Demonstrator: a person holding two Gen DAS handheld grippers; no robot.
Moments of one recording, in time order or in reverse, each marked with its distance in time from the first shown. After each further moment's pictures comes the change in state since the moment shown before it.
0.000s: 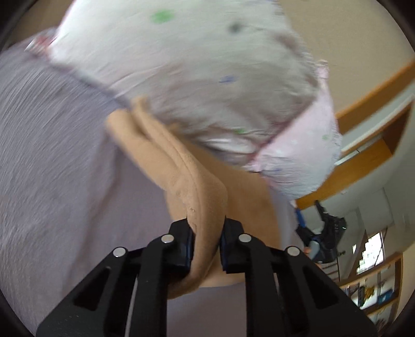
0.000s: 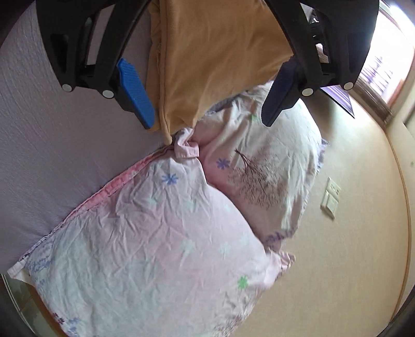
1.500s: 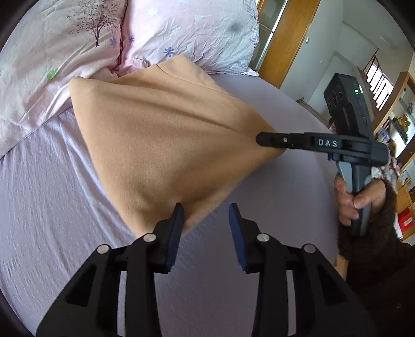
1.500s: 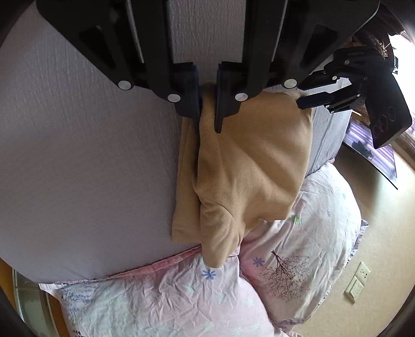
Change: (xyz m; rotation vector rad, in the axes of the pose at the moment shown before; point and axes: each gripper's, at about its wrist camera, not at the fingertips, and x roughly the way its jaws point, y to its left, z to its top) left arm 0.109 -0.125 -0.143 0.723 0.367 0.024; right arm -0.061 0.000 -0.101 -0.198 0.343 -0.332
